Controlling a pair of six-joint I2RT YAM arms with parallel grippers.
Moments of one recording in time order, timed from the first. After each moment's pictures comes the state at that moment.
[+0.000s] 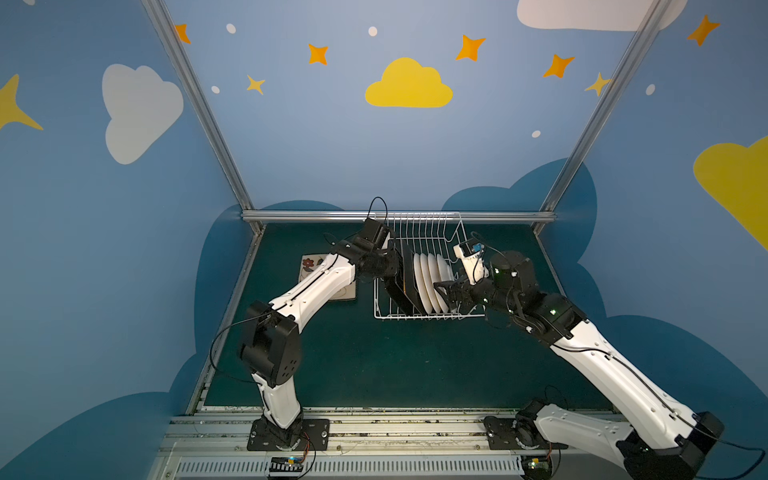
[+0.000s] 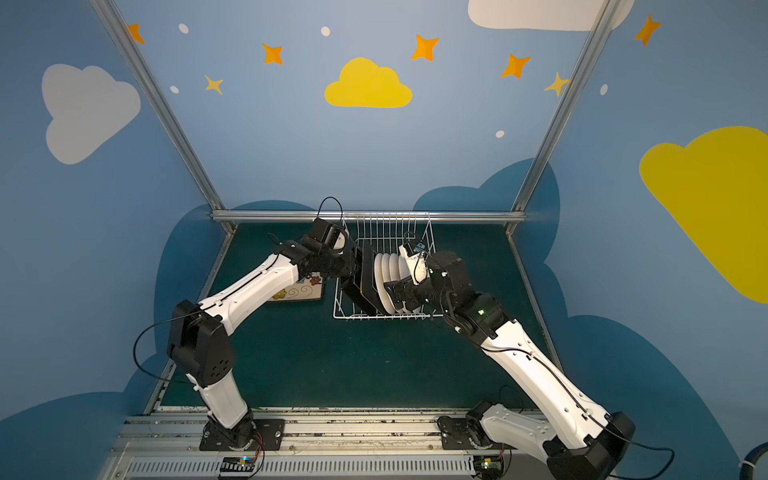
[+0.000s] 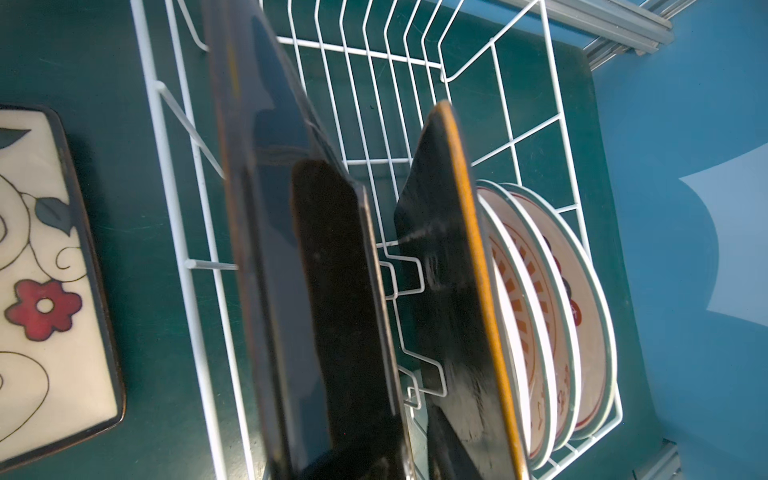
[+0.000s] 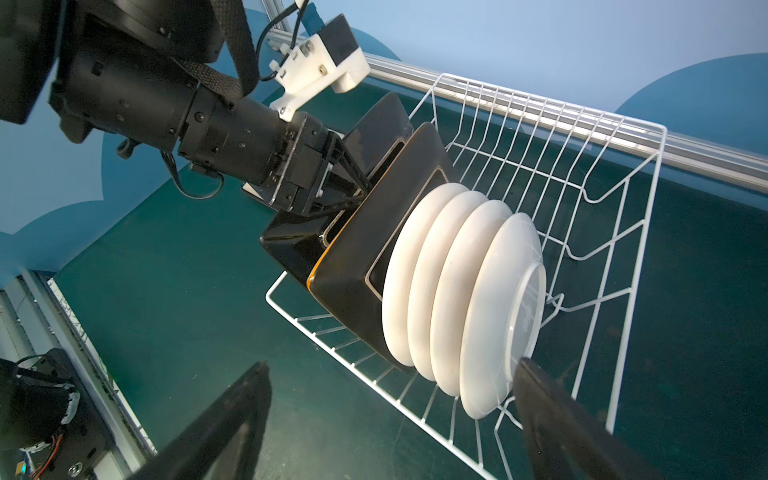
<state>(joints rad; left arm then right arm) -0.52 1.79 1.59 -0.68 0.16 -0.52 0.67 1.09 1.17 -0.59 -0.05 0.10</state>
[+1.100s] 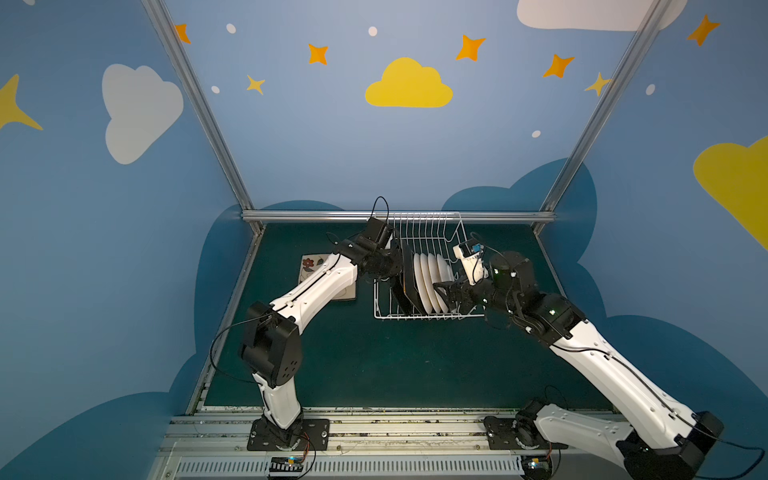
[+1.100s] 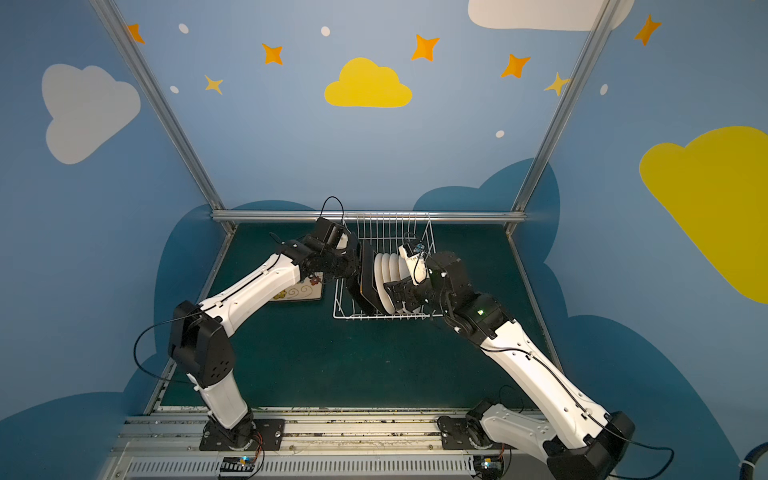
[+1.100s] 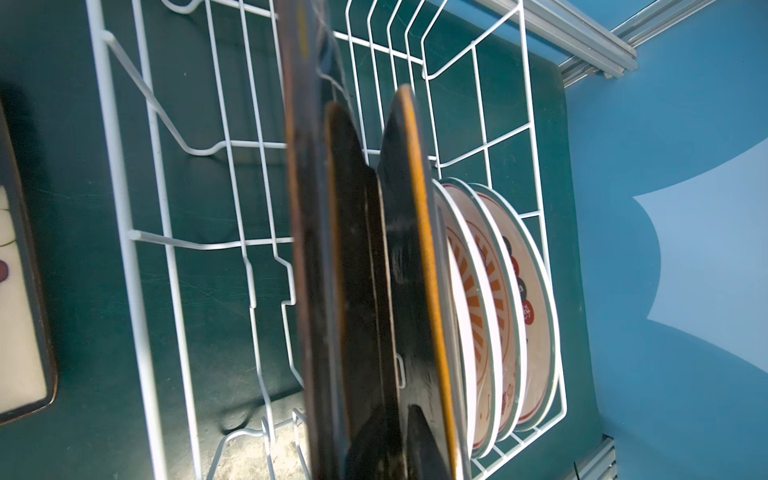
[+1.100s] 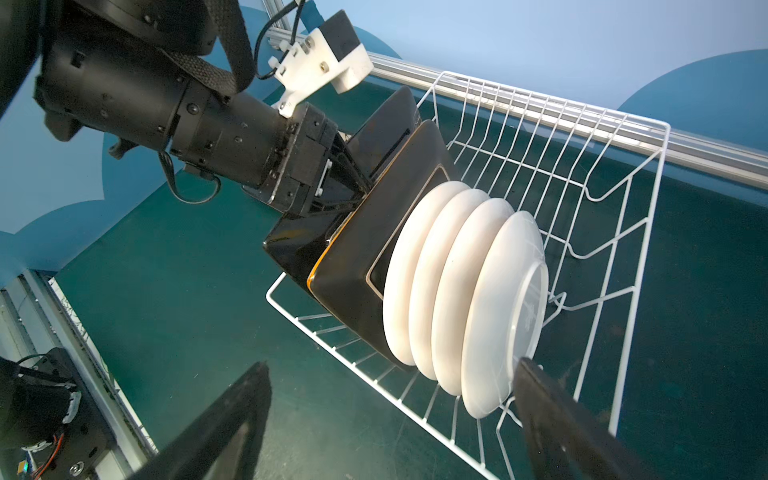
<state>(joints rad) -0.54 1.79 1.62 -0.69 0.19 -0.63 0.67 1.09 1.16 -0.58 -0.05 0.10</state>
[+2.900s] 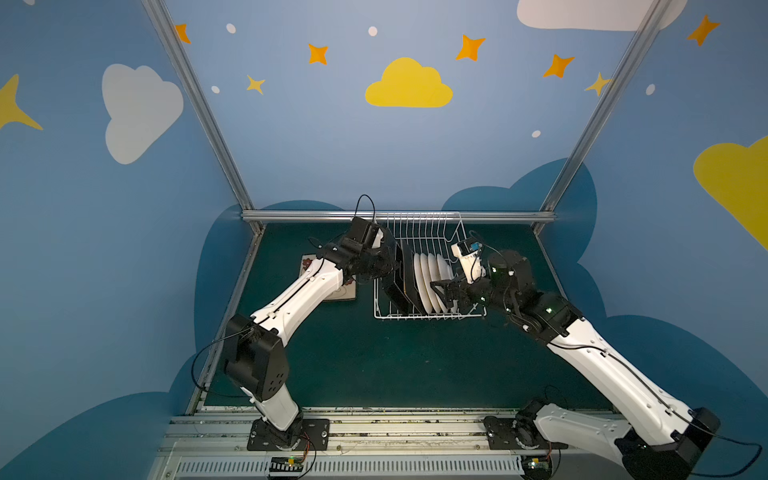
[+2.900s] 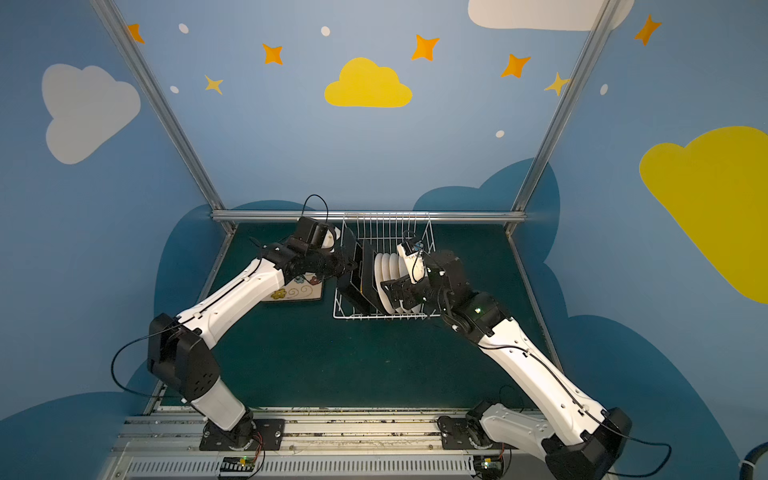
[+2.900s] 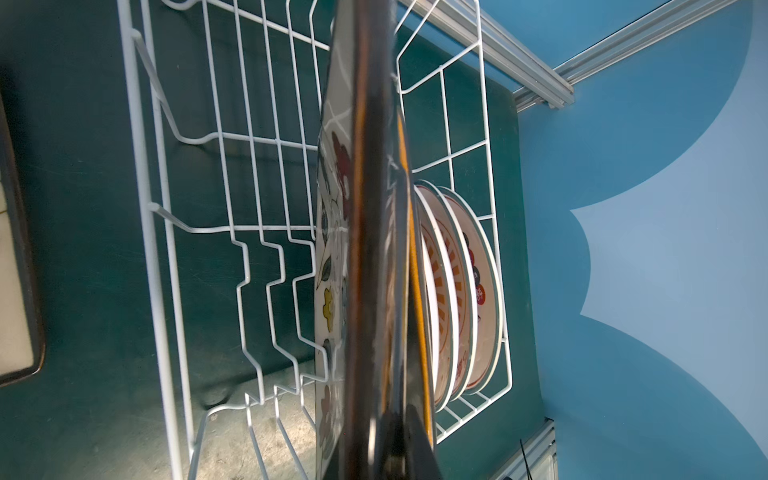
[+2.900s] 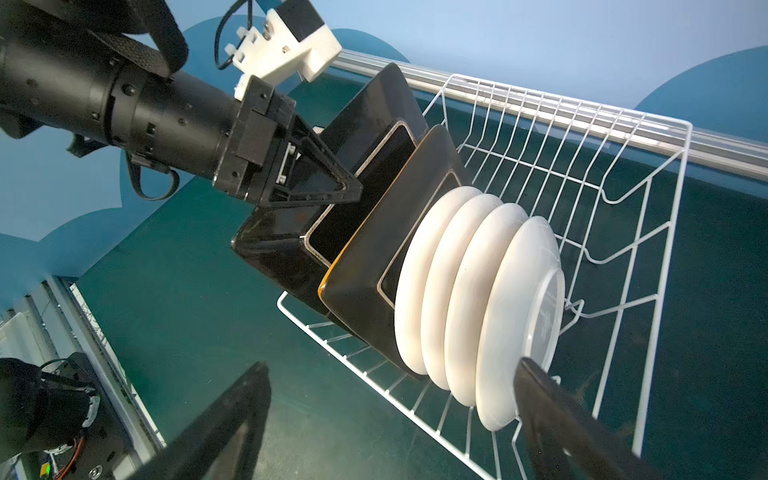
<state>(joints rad) -0.48 1.67 1.52 -0.63 0.30 -0.69 0.67 1.11 1.16 -0.56 -0.08 0.13</state>
